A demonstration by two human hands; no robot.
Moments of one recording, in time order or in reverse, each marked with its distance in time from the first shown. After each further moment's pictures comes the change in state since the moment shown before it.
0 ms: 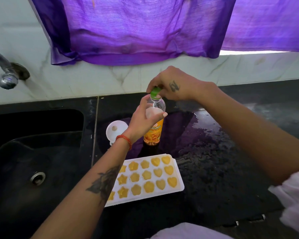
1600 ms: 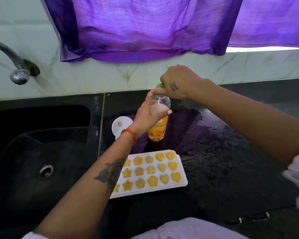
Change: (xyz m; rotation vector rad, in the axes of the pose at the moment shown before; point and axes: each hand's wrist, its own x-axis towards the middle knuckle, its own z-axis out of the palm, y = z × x) left_hand -0.006 0.009 -0.003 0.001 -0.009 0.042; right_hand 0.005 -0.001 0.010 -0.376 -0.022 0.068
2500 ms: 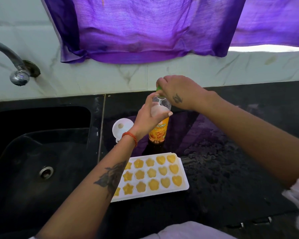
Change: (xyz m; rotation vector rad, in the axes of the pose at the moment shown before) left_hand 0.005 -0.006 -0.001 0.005 0.027 -0.028; right_hand -0.009 -0.003 0.020 0.055 0.145 -0.059
